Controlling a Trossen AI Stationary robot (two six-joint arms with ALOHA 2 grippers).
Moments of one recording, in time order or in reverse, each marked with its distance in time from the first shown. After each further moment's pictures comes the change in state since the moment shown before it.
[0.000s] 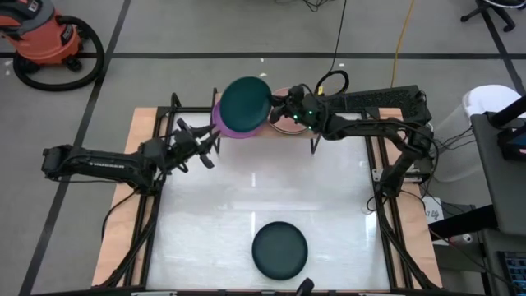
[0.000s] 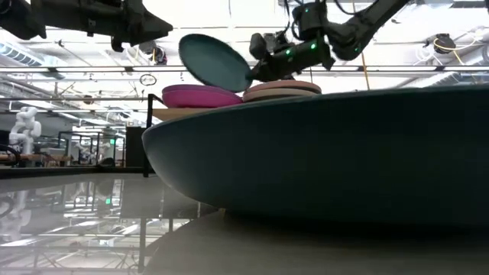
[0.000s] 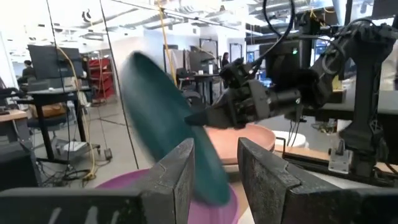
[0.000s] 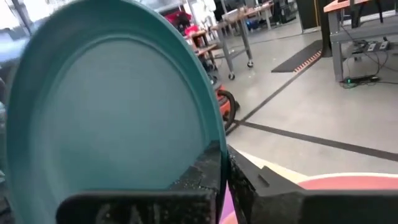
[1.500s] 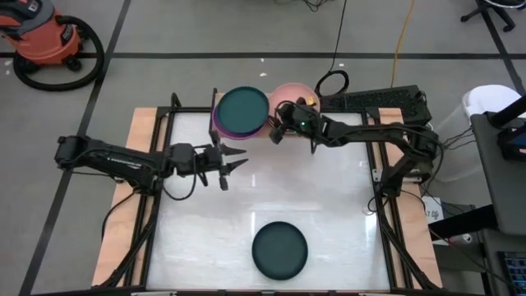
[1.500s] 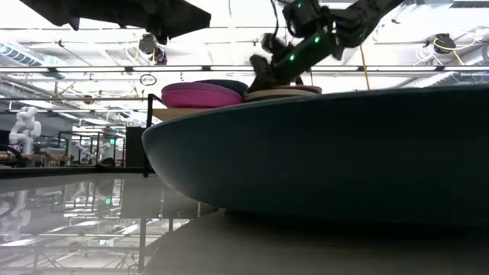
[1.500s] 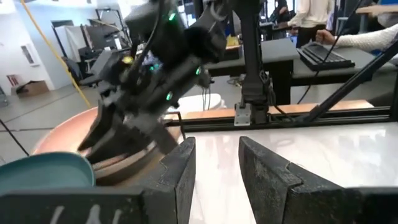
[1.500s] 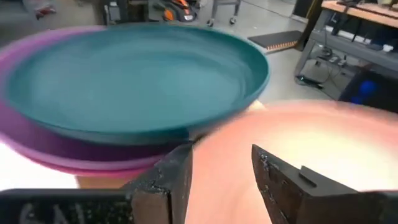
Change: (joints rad) left arm -0.089 0.310 0.200 -0.095 0.298 0.024; right arm 0.107 -0.052 -0.001 -0.348 0.152 -0.388
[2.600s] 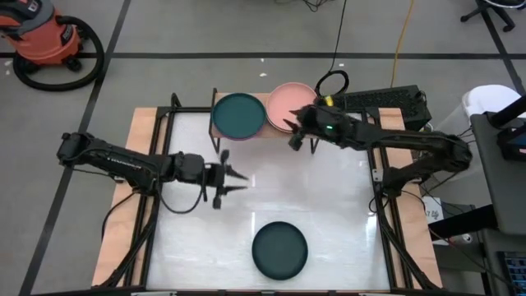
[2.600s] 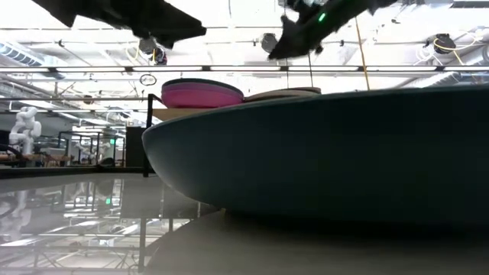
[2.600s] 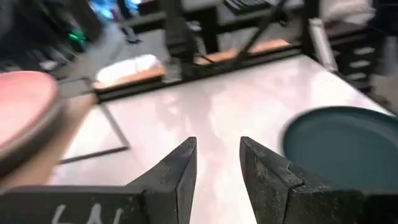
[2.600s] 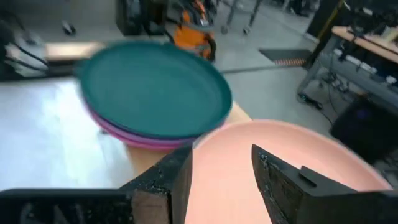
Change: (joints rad) left arm -0.079 0.028 0.043 -0.254 0.193 0.038; right arm 0.083 -0.280 -0.001 -0.291 0.021 -0.114
